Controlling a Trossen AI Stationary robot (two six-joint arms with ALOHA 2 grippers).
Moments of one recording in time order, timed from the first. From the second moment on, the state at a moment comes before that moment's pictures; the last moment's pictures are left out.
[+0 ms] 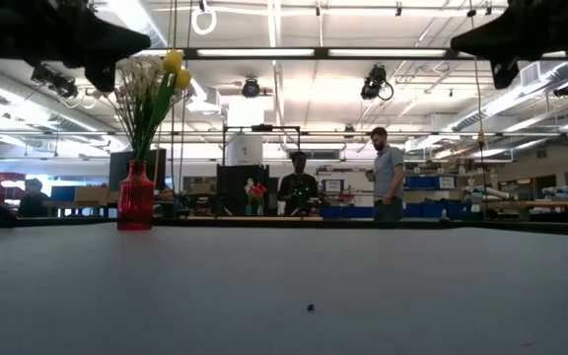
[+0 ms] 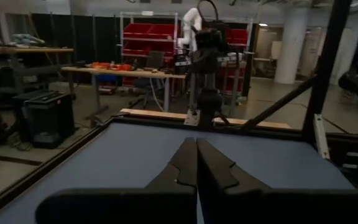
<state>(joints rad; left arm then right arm) -0.14 0.33 0.21 0.21 -0.28 -0.04 0.00 0.28 0.34 -0.09 0.23 0.20</state>
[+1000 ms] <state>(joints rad) -0.20 0.25 0.01 0.33 -0.30 -0.07 -0.03 0.19 0.05 0.15 0.17 0.25</state>
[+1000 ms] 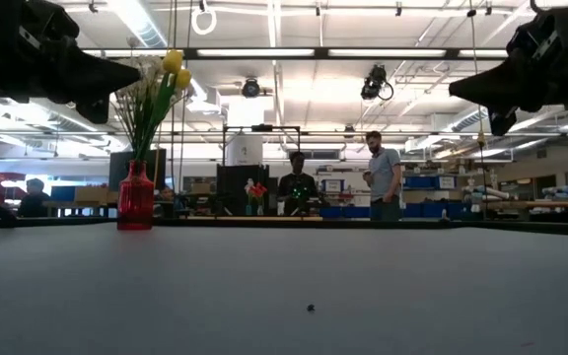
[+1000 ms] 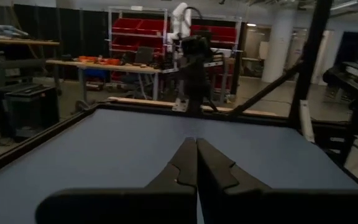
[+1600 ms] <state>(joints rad) -0.28 0.26 0.01 0.28 -0.40 -0.05 -0.03 0.18 0.01 0.24 0.10 0.23</state>
